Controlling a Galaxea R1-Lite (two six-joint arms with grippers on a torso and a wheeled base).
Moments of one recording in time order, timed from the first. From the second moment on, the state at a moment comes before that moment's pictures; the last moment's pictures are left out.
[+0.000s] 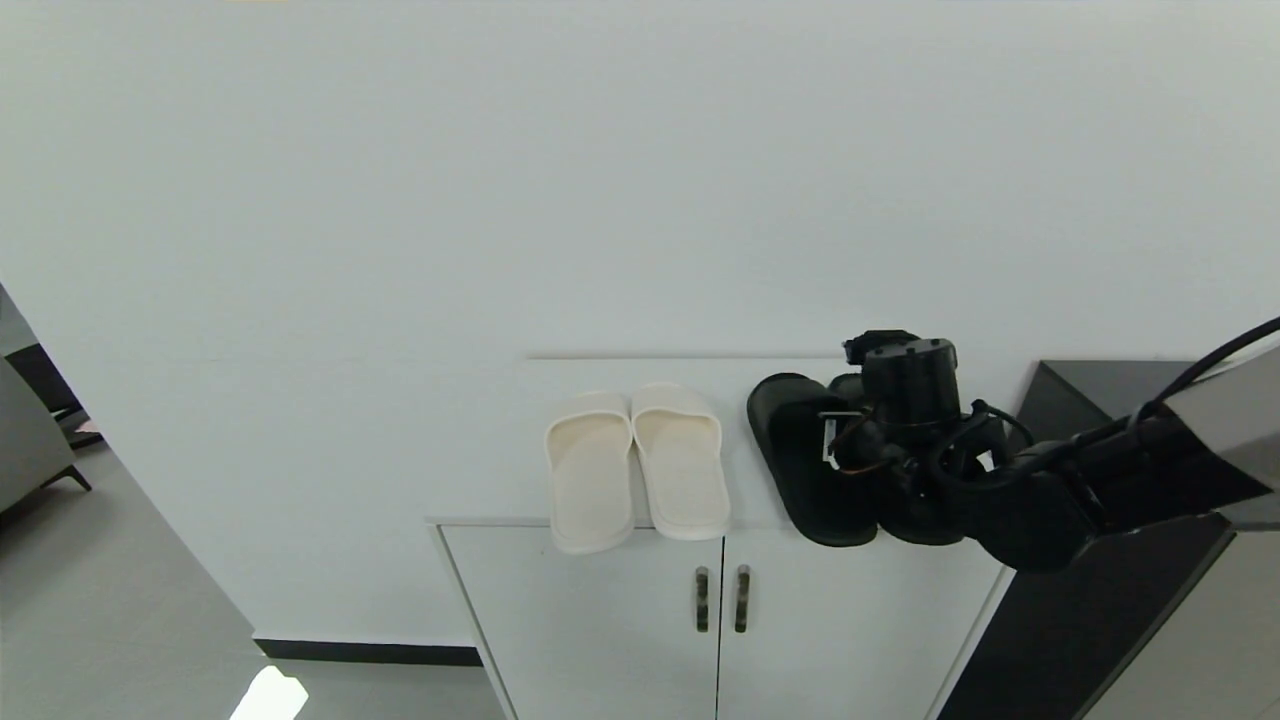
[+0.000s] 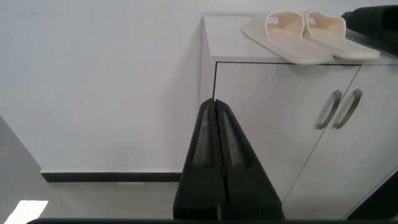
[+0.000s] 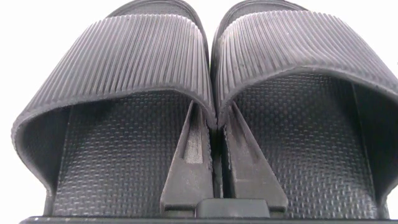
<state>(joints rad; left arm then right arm) 0.00 0.00 0.00 0.00 -0.01 -0.02 0.58 2.02 -1.08 -0.58 -0.47 0.23</state>
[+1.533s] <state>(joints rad) 0.00 0.00 0.00 0.00 -0.01 -0.02 0.83 1.24 -0.37 -0.67 0.20 0.23</state>
